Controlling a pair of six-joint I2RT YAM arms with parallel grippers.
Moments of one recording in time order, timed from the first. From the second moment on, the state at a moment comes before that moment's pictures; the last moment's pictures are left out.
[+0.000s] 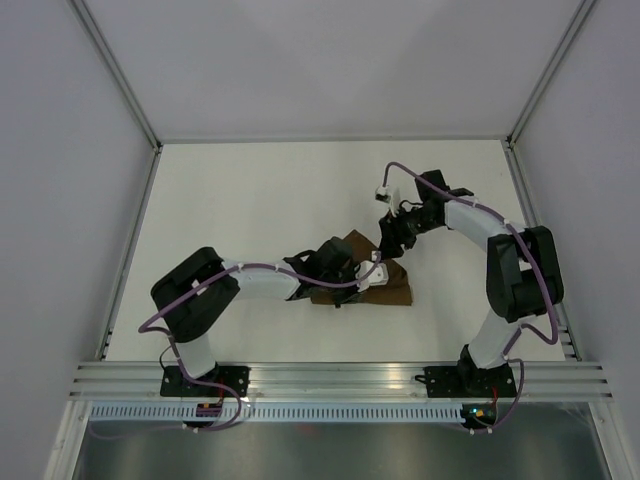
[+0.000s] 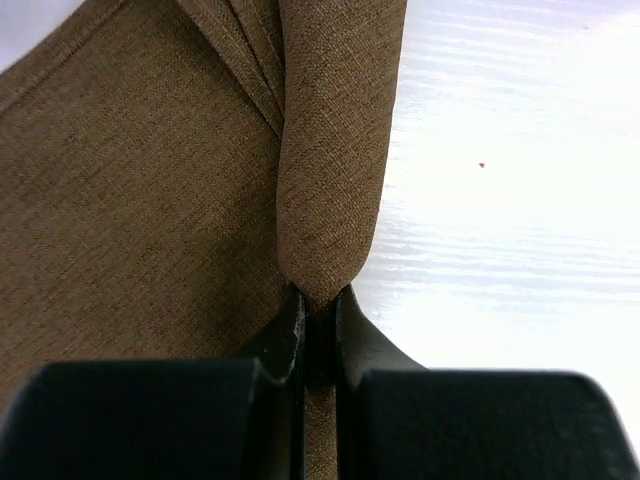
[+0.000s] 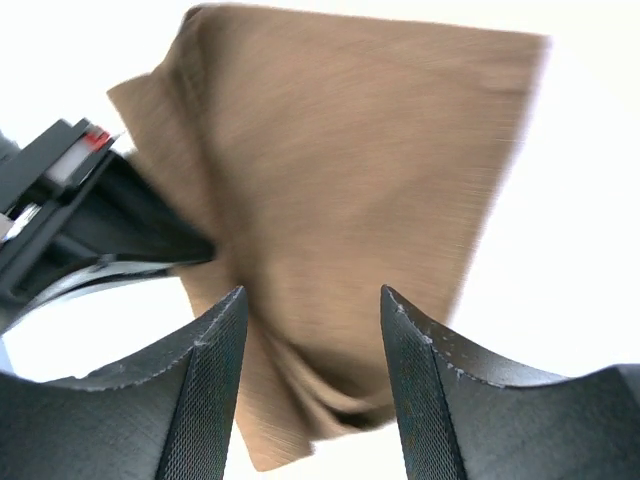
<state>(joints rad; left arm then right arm) -0.96 1.77 0.90 0.10 0.35 0.39 0.25 1.77 1.17 -0.68 -0.81 -0.55</state>
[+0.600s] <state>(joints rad) -0.78 1.98 1.15 -0.18 0.77 0.22 0.09 1.12 0.72 -0.39 -0.77 -0.64</state>
